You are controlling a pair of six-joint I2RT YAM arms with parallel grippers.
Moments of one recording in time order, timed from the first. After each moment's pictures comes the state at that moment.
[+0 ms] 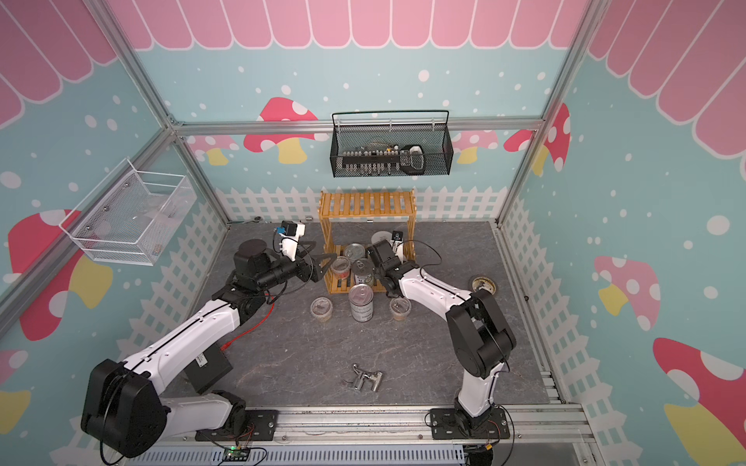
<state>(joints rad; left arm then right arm) -0.35 1.29 0.92 0.18 0.47 -0.16 0.59 1.75 1.25 -0.32 0.49 0.54</state>
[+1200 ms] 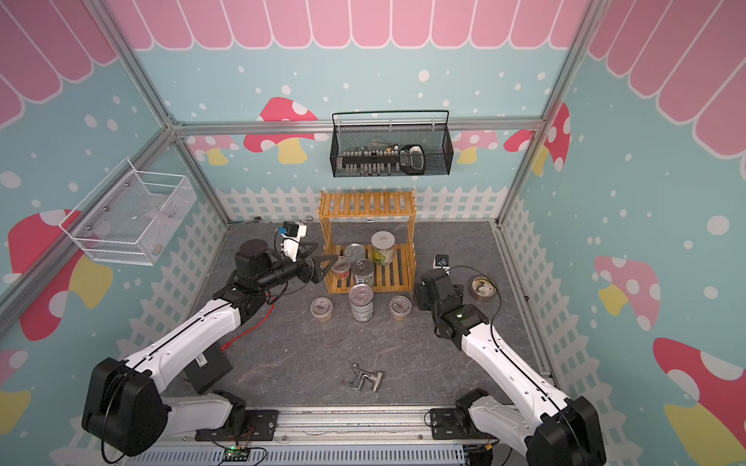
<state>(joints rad) -0.35 1.30 0.92 0.18 0.50 -0.16 0.43 1.07 0.75 -0.44 0.38 0.35</state>
